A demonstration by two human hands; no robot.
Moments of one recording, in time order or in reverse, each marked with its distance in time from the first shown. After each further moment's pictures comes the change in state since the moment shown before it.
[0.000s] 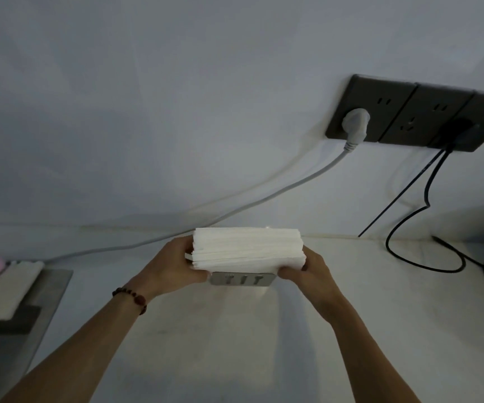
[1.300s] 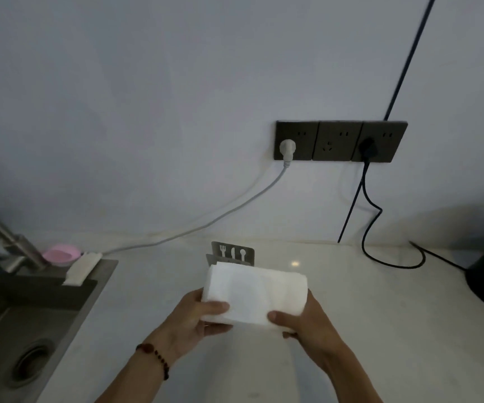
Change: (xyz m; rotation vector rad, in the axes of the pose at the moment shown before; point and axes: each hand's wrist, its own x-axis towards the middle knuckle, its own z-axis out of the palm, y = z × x) left_hand -0.143 0.108 0.125 -0.840 0.115 -0.428; right_hand -0.142 0.027 -0.058 0.380 -0.183 0.115
